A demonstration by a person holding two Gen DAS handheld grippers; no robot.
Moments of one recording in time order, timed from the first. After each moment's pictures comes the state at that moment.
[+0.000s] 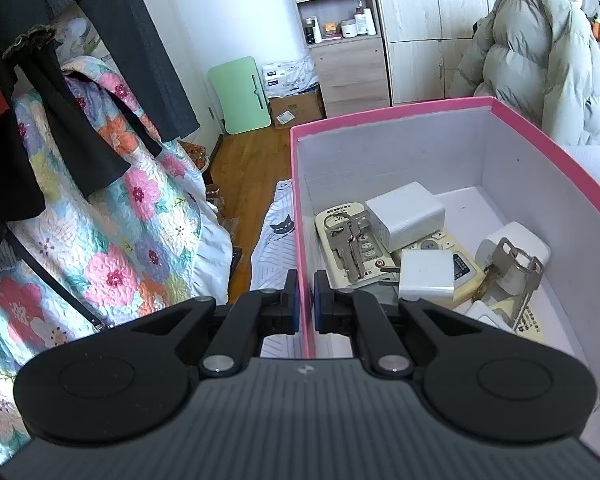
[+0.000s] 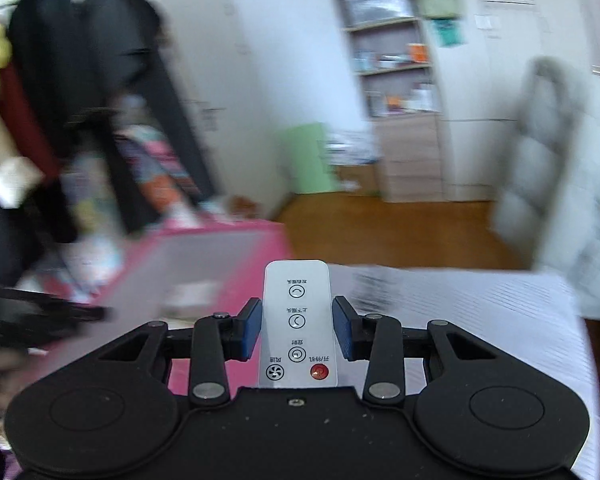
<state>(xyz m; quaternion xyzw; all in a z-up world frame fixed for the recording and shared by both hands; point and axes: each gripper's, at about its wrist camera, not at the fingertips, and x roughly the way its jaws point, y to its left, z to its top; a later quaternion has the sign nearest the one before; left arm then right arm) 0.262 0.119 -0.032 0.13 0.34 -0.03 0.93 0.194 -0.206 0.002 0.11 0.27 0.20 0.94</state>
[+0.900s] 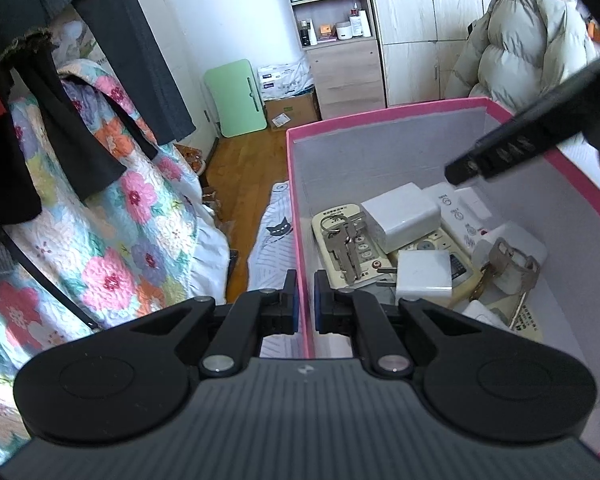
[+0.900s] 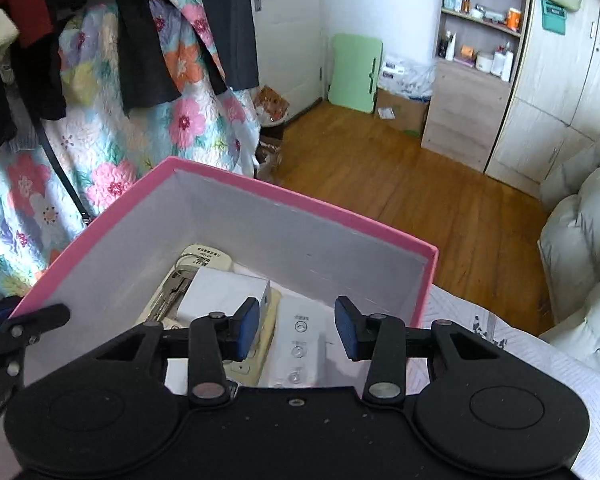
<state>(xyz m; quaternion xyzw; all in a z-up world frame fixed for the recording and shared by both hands) 0.262 0.121 -0.033 0.12 0.34 -0.04 0.93 0.317 -0.064 -0.021 -0.07 0.39 0.21 0.89</state>
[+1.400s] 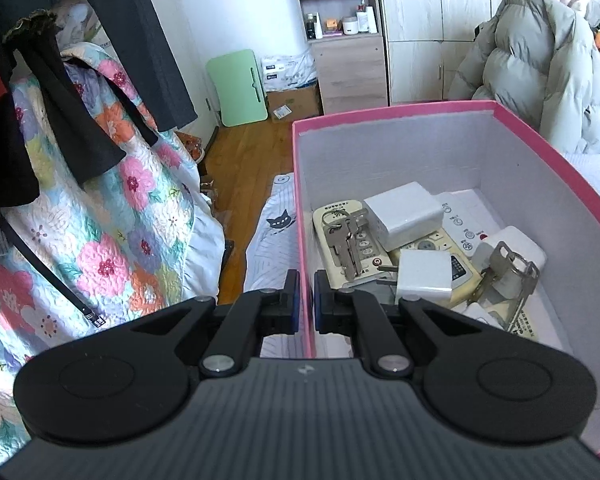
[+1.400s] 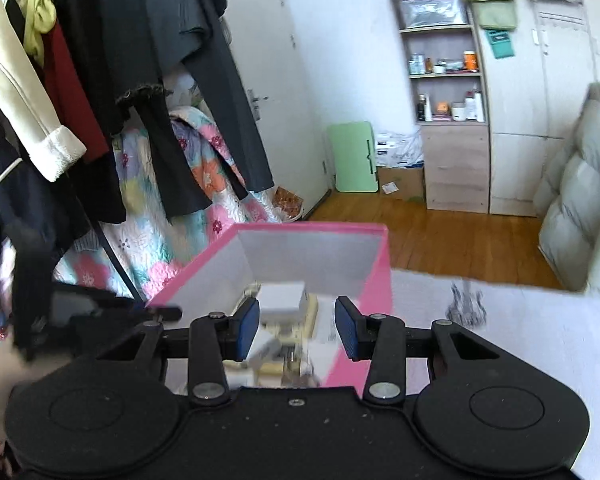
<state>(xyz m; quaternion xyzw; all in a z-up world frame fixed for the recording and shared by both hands) 0.266 0.126 -0.032 0.10 0.35 -0.04 0.93 0.169 -0.139 -0.003 0.09 0.27 0.20 0.94</state>
